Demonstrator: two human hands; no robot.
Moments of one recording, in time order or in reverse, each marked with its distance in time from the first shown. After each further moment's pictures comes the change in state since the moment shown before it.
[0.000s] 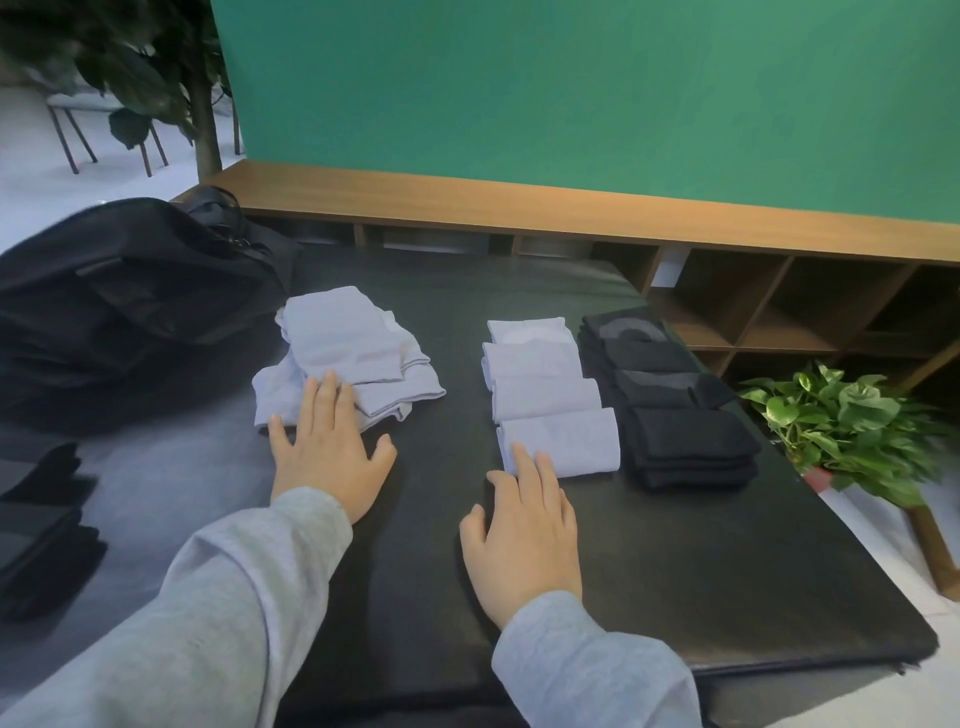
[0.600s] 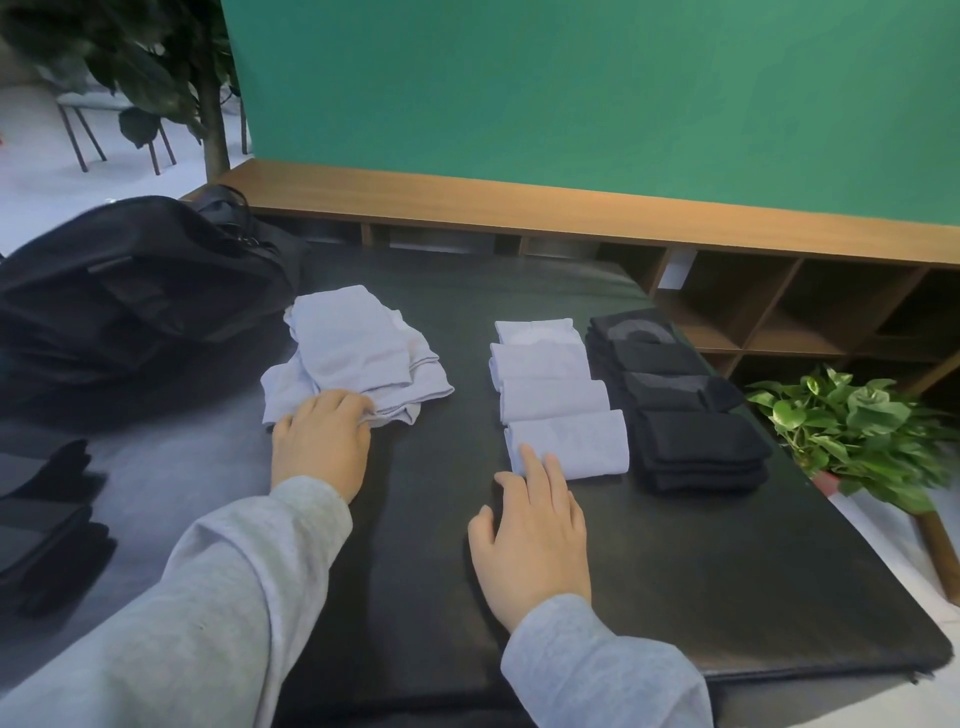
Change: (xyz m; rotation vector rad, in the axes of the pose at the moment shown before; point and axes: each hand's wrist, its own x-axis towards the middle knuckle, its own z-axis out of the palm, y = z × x) left_hand 0.015 -0.013 0.000 -0.062 0.142 0.061; right_hand 0.000 0.000 0.000 0.002 -0.003 -0.001
